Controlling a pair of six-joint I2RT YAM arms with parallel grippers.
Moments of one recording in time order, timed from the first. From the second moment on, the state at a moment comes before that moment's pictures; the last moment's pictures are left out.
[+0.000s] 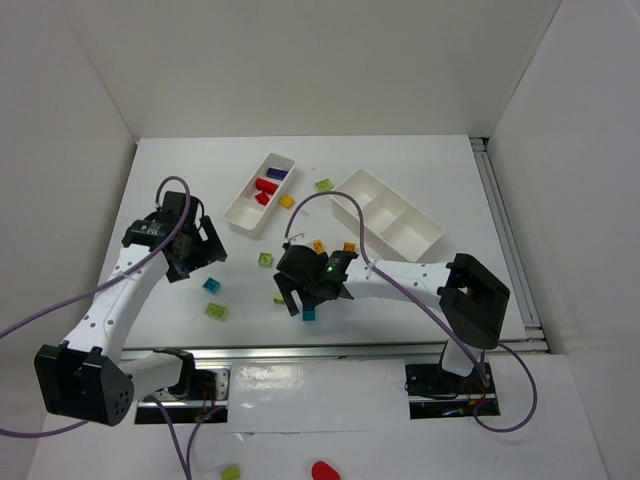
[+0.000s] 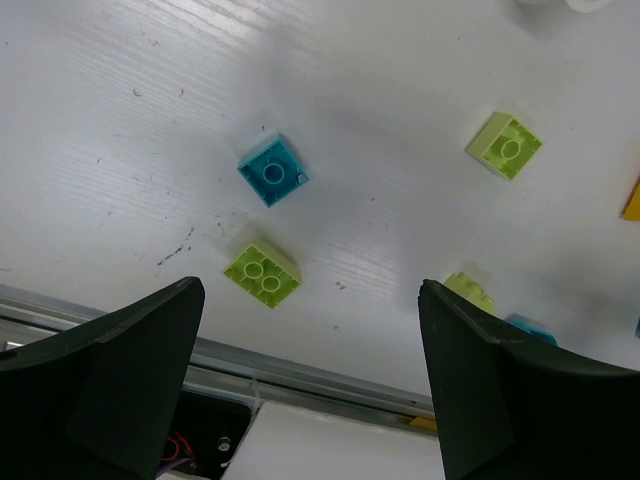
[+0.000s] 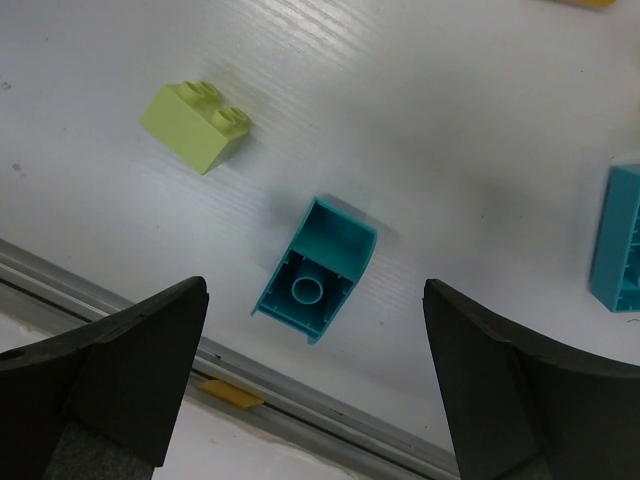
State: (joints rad) left arm -0.15 1.16 1.04 -1.01 -0.15 -0.64; right arm 1.10 1.69 1.17 -0.56 0.23 0.56
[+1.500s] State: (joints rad) left arm -0.27 1.32 1.15 -0.91 -0.03 -0.55; right arm 0.42 1.41 1.18 -0.69 0.70 0.57
